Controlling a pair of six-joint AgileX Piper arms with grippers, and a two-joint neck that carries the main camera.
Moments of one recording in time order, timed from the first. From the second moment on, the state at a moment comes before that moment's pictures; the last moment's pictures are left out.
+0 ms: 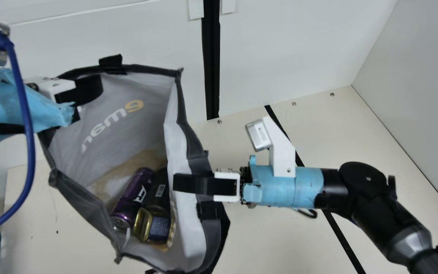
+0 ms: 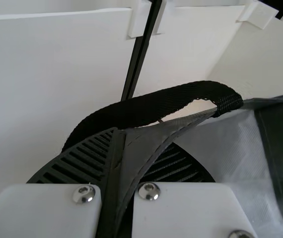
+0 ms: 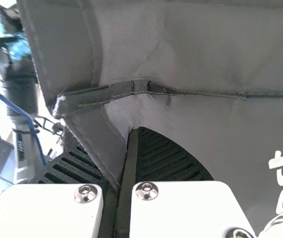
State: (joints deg) left arm -18.2 100.1 -122.5 -36.5 59.5 17.5; right arm -0.7 73.7 -53.8 97.2 69.9 -51.5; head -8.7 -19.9
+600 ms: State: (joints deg) left arm -15.9 97.1 -127.1 -39.0 66.4 16.2; right arm -5.8 64.8 -59.8 98.6 70.3 -41.3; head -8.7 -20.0
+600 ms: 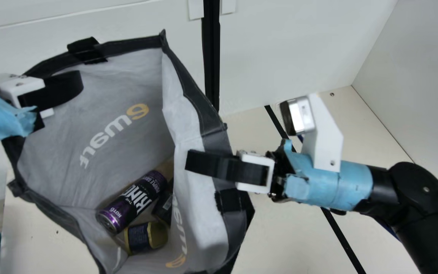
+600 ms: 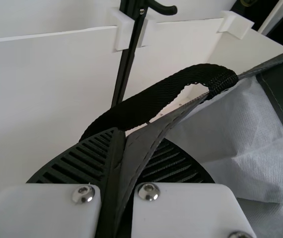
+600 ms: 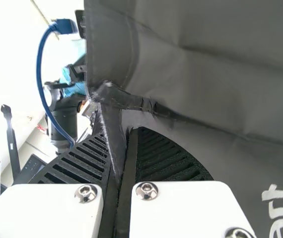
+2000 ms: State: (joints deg) left arm -24.0 93.5 -115.6 -44.4 69.8 23.9; right arm -10.7 53.3 -67.2 63.6 69.7 -7.1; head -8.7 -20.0
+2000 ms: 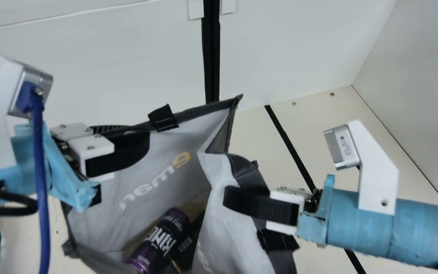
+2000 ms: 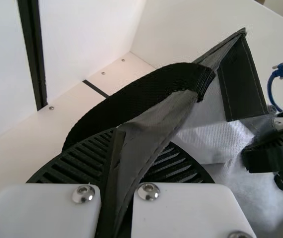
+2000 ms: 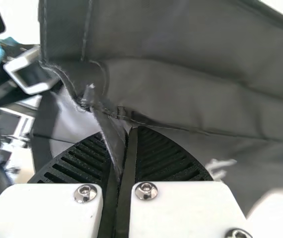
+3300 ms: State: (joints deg) left arm -19.9 118.6 -142.9 -44.1 70.0 26.8; right arm -6.0 75.5 -76.0 58.7 65.6 -35.5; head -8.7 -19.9
